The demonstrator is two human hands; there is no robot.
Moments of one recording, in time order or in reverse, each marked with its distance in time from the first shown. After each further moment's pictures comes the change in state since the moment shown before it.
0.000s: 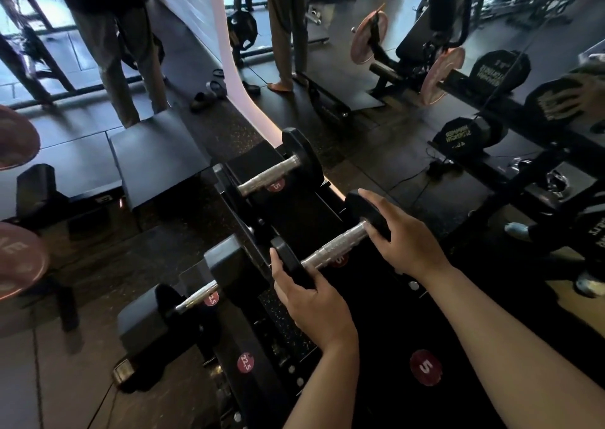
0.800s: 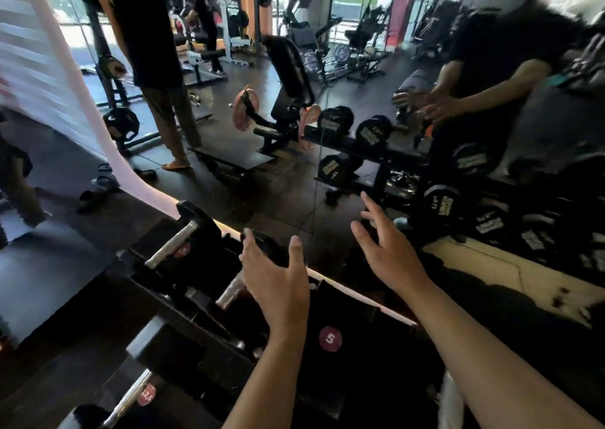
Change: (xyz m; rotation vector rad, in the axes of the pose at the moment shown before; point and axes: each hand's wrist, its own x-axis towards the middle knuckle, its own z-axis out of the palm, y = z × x) left_hand -0.082 0.102 -0.007 0.172 -0.627 0.338; right_hand -0.147 -0.047 -0.158 0.222 0.395 0.539
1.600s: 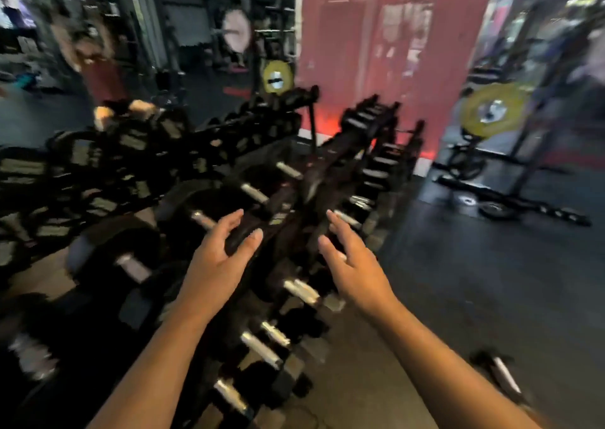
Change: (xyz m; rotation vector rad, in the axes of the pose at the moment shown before) left_hand -0.696 0.146 -0.008 -0.116 -1.939 0.608; right_hand -0.807 -0.009 -0.363 -0.251 1.169 0.812
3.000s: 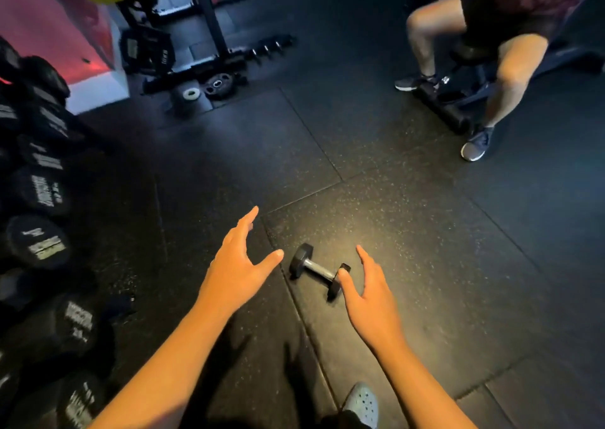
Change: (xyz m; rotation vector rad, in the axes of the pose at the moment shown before) left_hand 0.115 0.042 0.915 0.363 -1.089 0.263; right_hand -0.108 0.630 -0.417 -0.058 0.810 1.038
